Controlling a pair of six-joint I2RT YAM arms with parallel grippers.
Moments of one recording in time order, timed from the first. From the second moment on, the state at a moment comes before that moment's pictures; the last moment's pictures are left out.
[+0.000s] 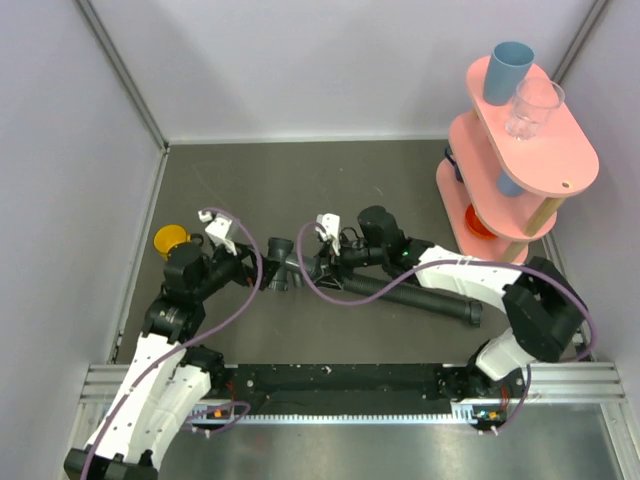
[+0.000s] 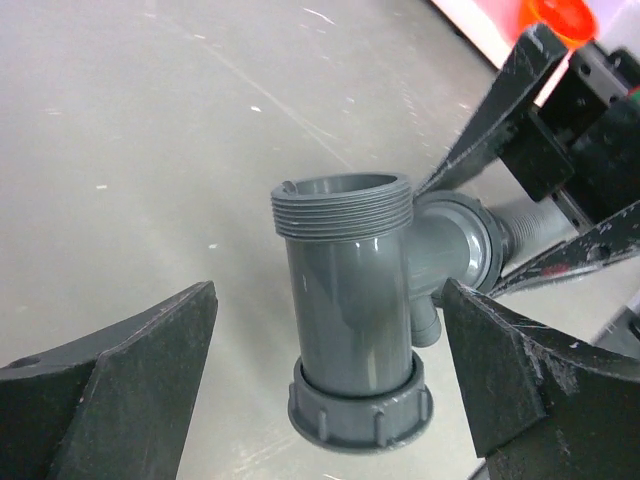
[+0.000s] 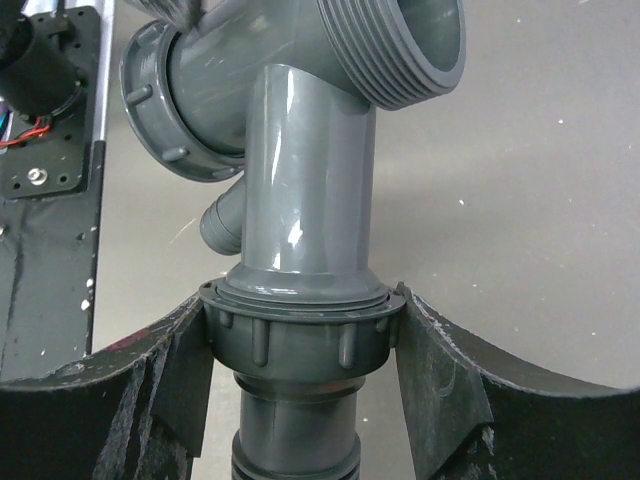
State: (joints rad) left arm -0.23 0.62 0.56 -0.23 0.50 -0.19; right arm 0.82 1.49 0.89 0.15 -0.62 -0.24
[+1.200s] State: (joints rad) left arm -0.23 0.43 0.61 -0.48 0.07 -0.35; right arm 0.80 1.90 1.23 0.02 -0.38 -0.14
